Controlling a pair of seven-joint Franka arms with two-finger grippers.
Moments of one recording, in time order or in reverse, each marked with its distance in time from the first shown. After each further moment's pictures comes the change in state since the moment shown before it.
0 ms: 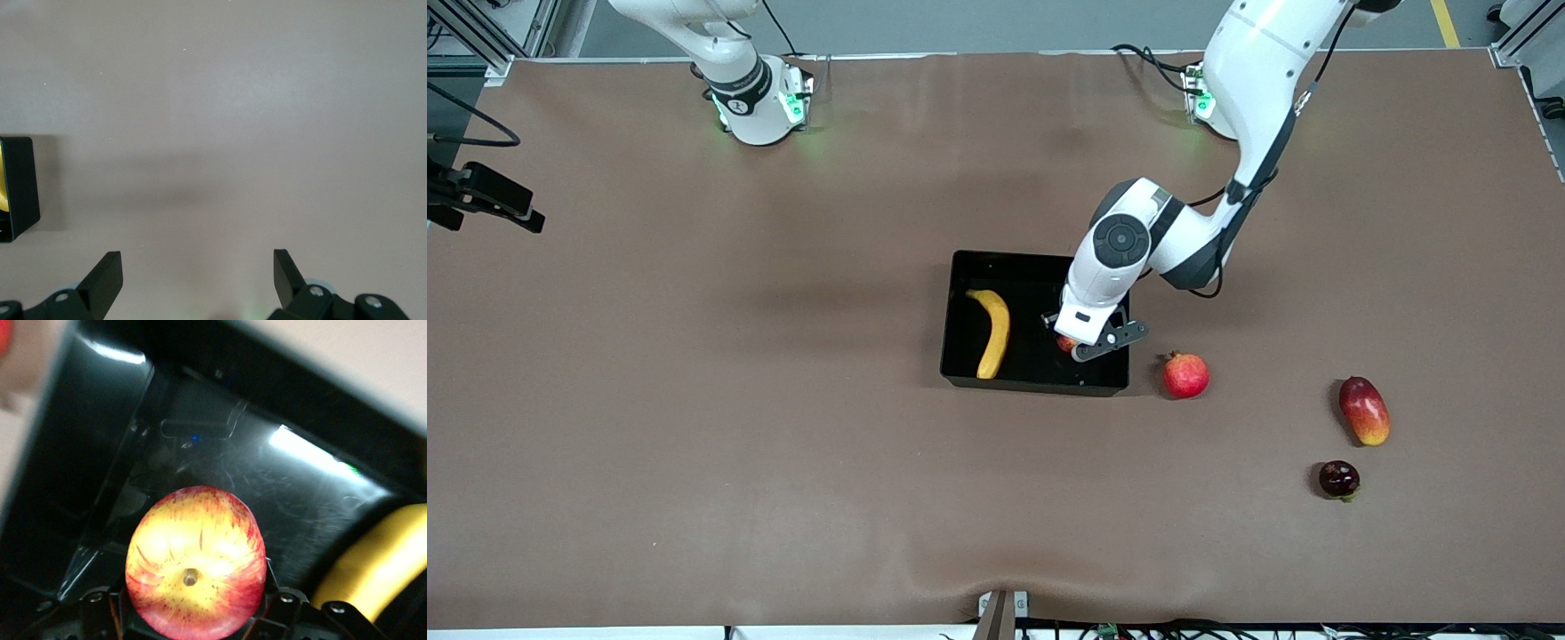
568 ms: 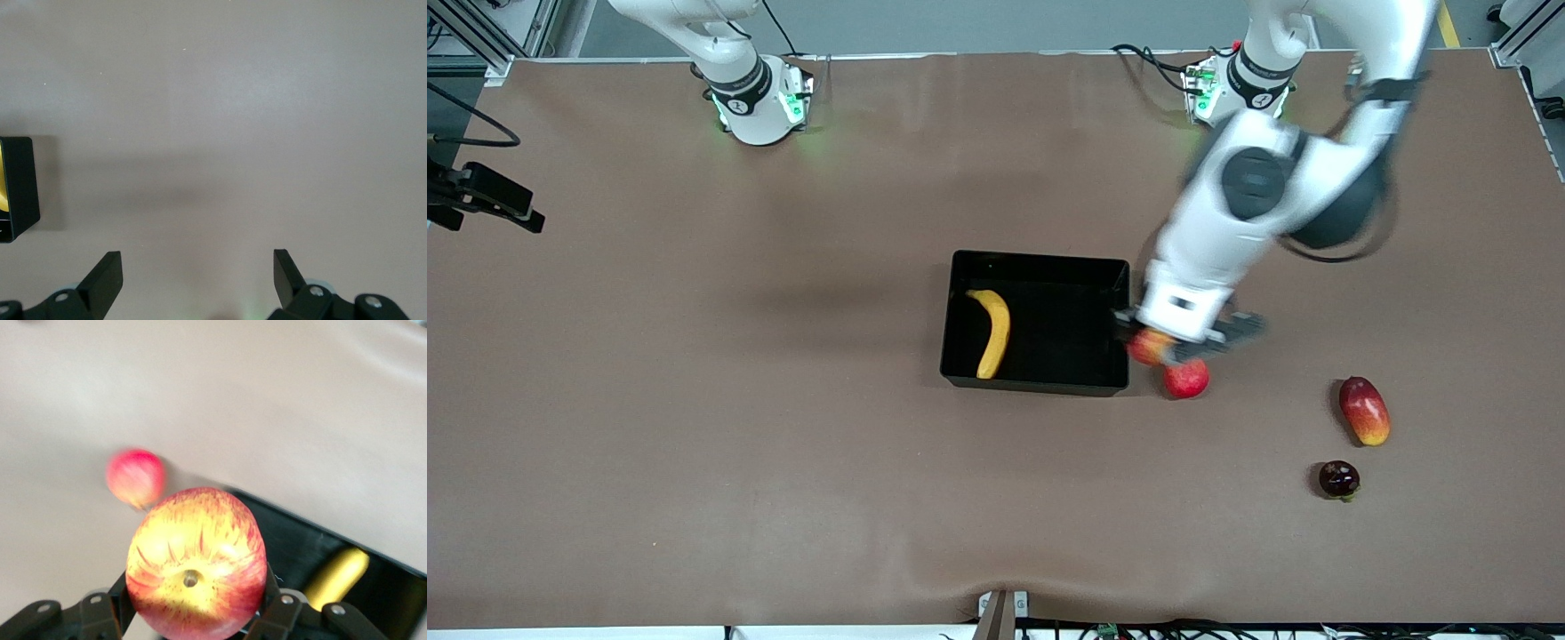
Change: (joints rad) left arm 0.236 -0.213 0.011 0.170 0.006 -0.347 0.302; right arm 0.000 0.000 0.000 0.000 0.000 0.000 0.000
